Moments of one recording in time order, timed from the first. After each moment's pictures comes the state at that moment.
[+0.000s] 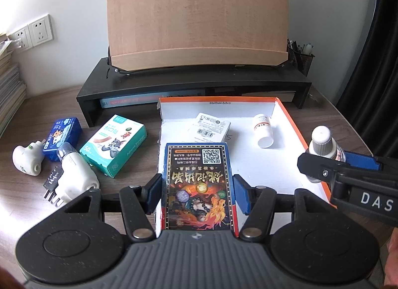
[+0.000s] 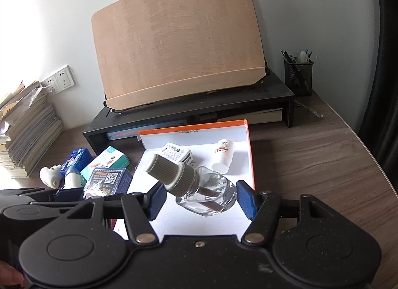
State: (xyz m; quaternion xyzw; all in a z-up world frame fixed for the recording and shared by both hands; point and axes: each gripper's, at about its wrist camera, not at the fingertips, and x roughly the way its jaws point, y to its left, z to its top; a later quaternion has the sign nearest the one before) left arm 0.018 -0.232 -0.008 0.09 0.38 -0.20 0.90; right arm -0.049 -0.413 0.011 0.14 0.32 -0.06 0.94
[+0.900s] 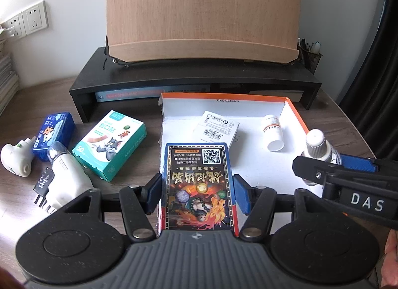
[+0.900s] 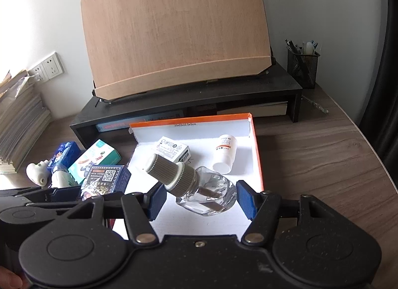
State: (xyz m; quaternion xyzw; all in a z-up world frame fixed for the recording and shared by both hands) left arm 0.051 -0.226 -0.020 0.07 0.40 -0.21 0.89; right arm -0.013 -0.403 0.000 0.13 0.36 -0.08 0.92
